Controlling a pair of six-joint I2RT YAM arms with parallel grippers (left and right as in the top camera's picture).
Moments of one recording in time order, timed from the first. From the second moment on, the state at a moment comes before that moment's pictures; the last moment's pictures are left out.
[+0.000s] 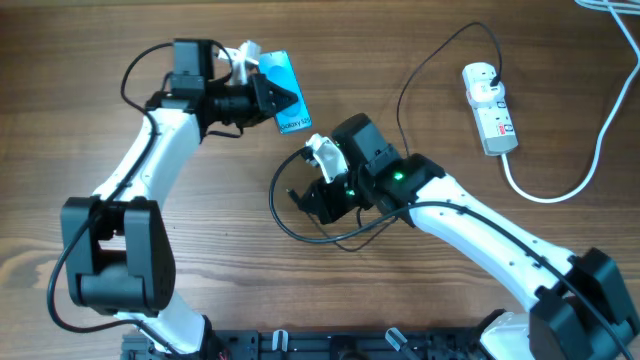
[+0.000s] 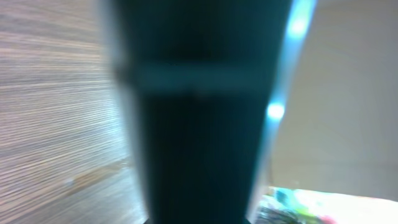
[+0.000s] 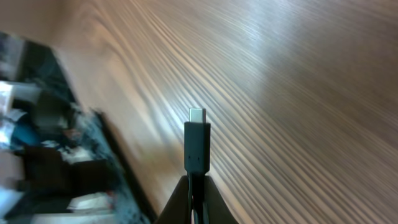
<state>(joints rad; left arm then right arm) -0.06 1.81 1.28 -0.35 0.95 -0.48 0.69 1.57 1.08 -0.46 -0.60 0.30</state>
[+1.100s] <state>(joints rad) 0.00 1.82 1.28 -0.50 1.25 -0.39 0.69 1.49 1.08 -0.28 -0.53 0.64</state>
